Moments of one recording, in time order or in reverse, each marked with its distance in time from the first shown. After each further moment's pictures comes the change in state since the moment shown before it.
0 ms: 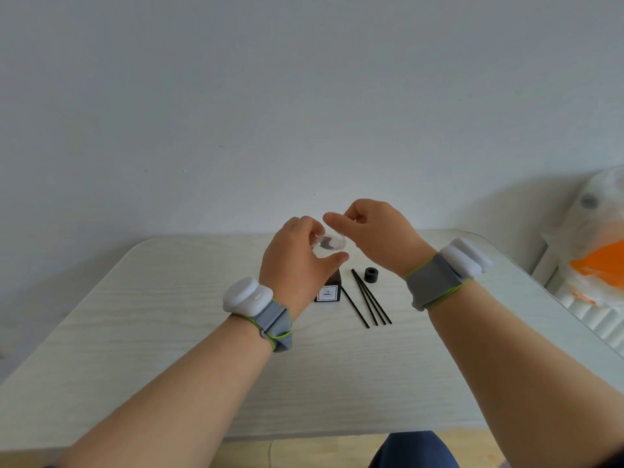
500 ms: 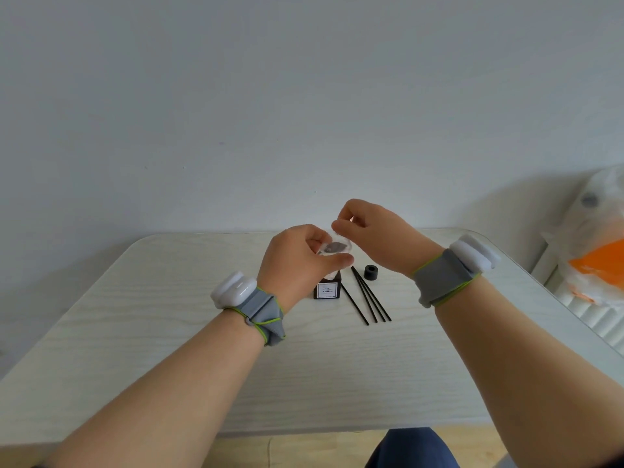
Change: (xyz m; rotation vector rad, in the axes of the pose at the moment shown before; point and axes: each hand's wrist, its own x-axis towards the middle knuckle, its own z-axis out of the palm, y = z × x) left_hand 0.000 0.003 -0.008 -0.225 -0.163 -0.196; right_hand -0.007 -0.004 -0.006 -0.067 -0.154 -0.045
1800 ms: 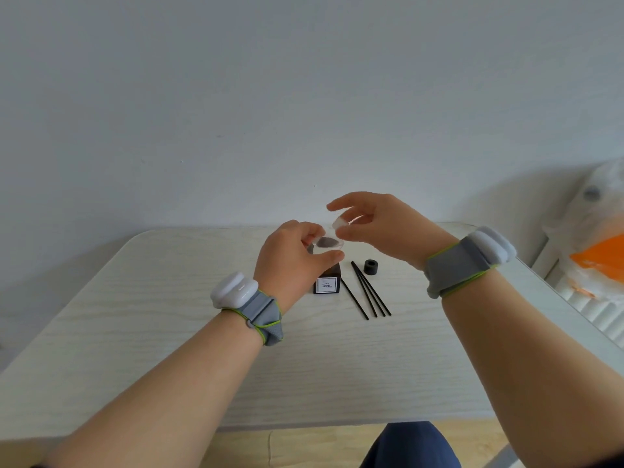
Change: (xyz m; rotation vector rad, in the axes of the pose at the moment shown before) left_hand 0.000 -0.015 0.004 0.080 0.086 0.095; right_hand -0.002 0.007 -0.010 0.162 -0.071 -0.008
